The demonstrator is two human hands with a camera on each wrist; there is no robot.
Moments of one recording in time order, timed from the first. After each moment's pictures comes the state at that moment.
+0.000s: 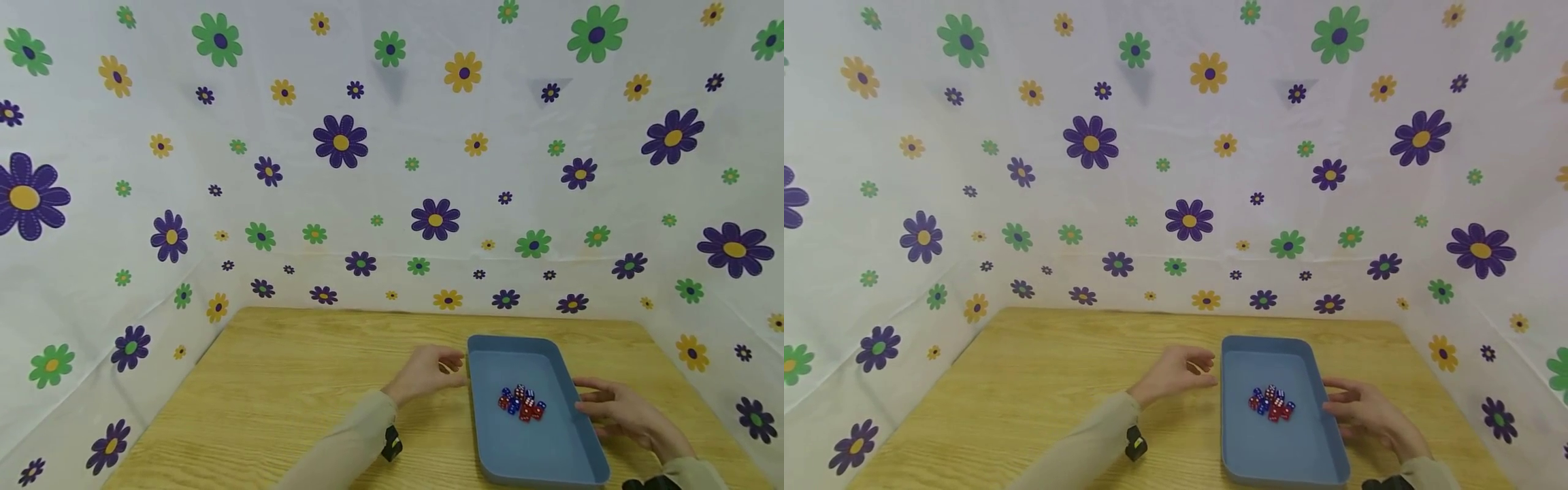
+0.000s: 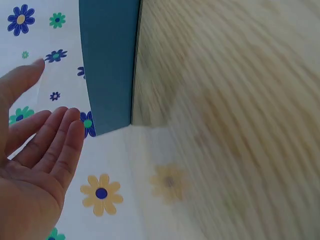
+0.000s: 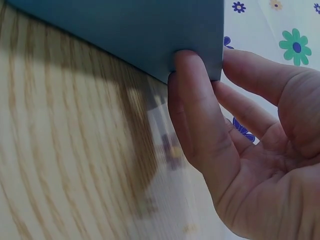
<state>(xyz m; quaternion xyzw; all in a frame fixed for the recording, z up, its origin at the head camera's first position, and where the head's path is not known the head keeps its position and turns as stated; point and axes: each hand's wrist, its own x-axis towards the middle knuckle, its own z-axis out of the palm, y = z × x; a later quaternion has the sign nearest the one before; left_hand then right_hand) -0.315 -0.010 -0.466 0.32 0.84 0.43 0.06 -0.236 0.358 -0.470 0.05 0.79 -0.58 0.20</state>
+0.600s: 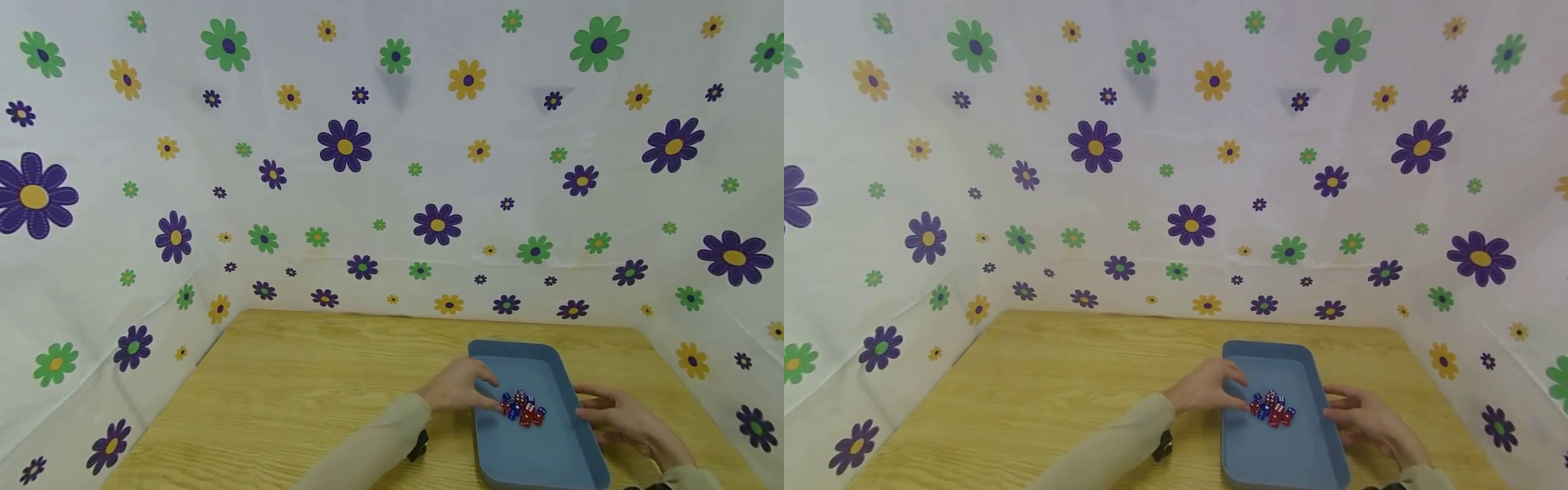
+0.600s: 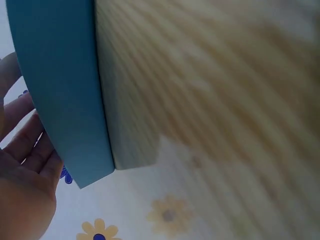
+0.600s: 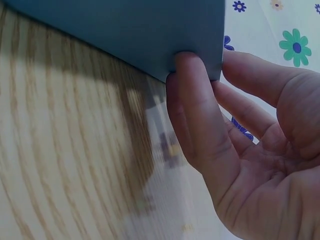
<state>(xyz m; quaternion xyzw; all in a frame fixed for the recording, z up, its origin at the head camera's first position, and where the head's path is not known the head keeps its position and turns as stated) -0.320 0.042 -0.475 0.42 0.87 0.27 0.03 -0.236 0.355 -0.469 0.05 0.79 -0.58 0.20</state>
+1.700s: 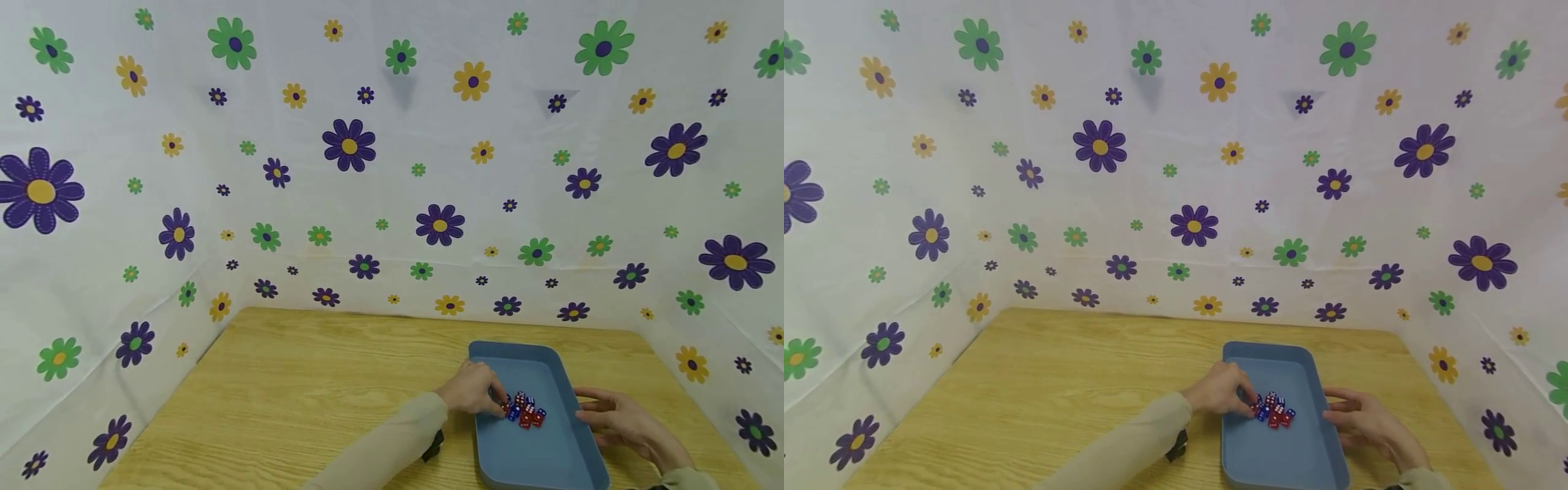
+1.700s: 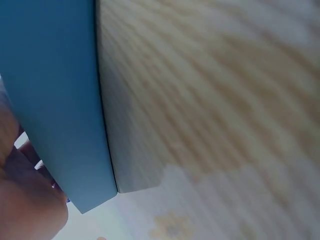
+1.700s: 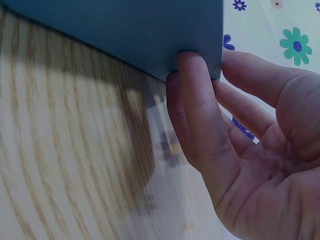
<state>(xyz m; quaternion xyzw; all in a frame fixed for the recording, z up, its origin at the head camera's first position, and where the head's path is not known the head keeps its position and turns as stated) -0.318 0.065 -0.482 0.42 0.89 0.18 0.01 -0.234 0.354 -0.467 0.06 0.80 -0.57 0.19</state>
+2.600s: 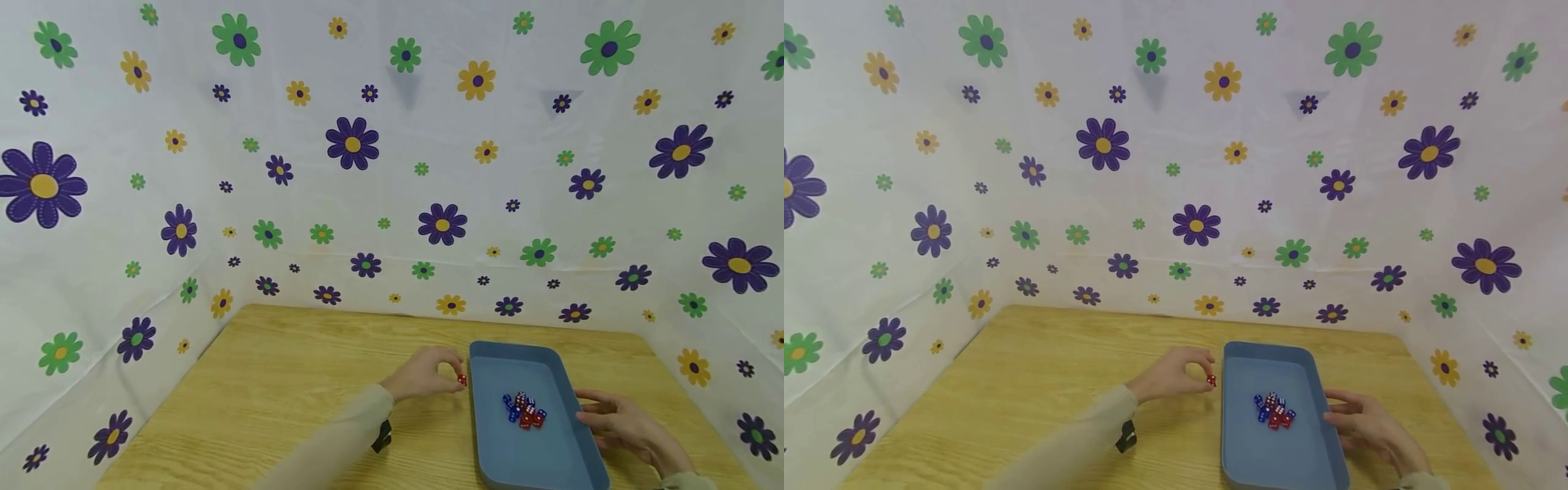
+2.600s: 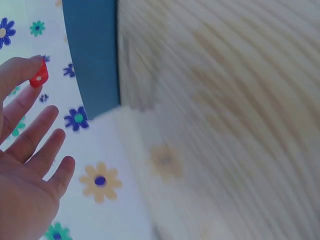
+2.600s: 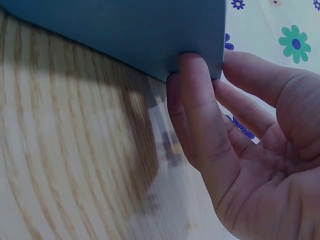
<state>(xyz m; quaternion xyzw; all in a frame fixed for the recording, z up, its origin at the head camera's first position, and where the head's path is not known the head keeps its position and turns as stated) -0.328 -0.021 -0.469 0.37 0.86 0.34 0.03 -0.235 0.353 -0.470 0.08 0.80 -0.57 0.19</state>
